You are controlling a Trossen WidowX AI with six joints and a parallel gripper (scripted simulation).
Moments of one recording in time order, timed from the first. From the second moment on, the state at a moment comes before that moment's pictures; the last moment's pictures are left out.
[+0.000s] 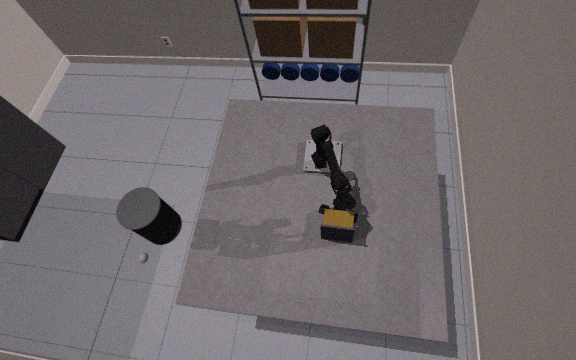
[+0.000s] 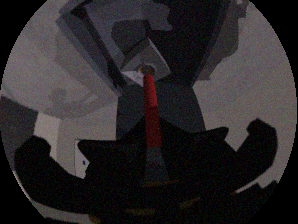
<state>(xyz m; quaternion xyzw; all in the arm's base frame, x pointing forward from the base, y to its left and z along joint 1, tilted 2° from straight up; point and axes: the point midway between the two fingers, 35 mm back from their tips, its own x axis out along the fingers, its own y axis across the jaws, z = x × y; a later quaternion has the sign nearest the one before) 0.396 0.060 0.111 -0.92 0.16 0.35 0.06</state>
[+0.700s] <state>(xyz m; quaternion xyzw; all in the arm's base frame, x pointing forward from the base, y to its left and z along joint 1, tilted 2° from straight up) 0.396 0.059 0.091 -0.92 0.16 0.35 0.06</state>
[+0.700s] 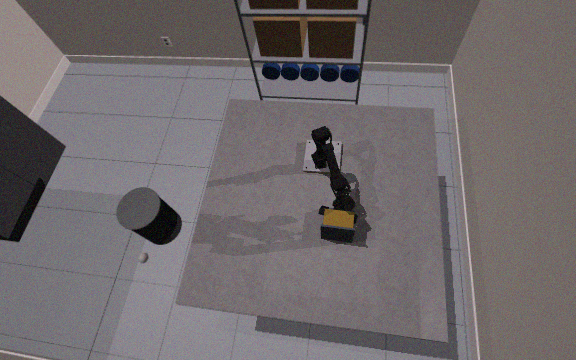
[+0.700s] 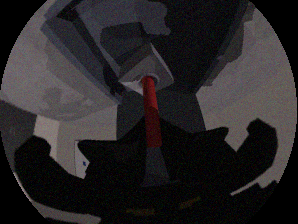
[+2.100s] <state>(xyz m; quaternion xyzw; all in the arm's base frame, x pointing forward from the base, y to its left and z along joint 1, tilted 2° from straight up) 0.398 0.059 0.086 -0.92 0.16 0.34 0.06</state>
